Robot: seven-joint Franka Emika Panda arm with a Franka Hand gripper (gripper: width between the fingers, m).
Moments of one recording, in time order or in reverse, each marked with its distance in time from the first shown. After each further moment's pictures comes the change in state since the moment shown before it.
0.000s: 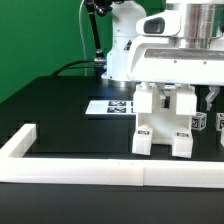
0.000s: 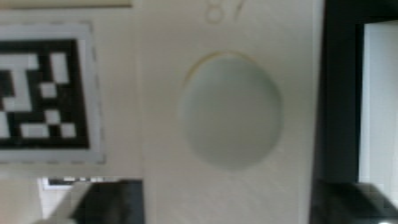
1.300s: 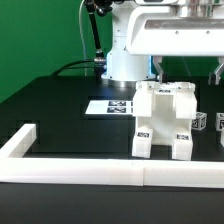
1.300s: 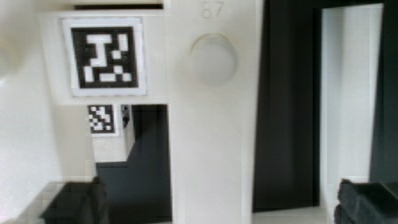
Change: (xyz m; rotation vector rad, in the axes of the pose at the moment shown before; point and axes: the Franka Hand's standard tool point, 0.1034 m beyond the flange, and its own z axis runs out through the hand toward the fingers) arm 0.004 -0.003 -0.052 0.032 0.020 0.012
